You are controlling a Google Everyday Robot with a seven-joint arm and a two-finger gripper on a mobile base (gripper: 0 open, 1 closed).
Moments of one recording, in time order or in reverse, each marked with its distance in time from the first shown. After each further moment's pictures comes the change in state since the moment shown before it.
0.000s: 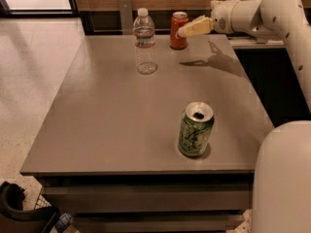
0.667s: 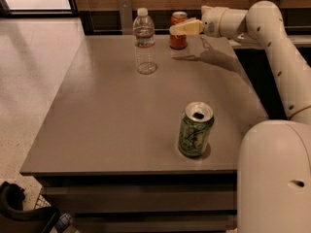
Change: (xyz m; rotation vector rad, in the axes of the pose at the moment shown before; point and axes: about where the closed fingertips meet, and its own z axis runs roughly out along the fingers) arm 0.005 -0.006 0.045 -0.019 -0.110 0.100
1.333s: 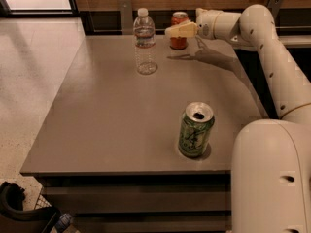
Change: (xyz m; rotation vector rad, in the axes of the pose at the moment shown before) arm 0.008 0.006 0.018 -0.024 -0.013 0.005
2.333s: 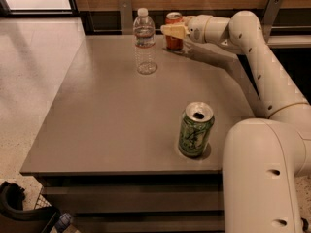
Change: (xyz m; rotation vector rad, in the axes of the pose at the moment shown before) arm 0.014 0.010 0.030 -0.037 -0.016 0.020
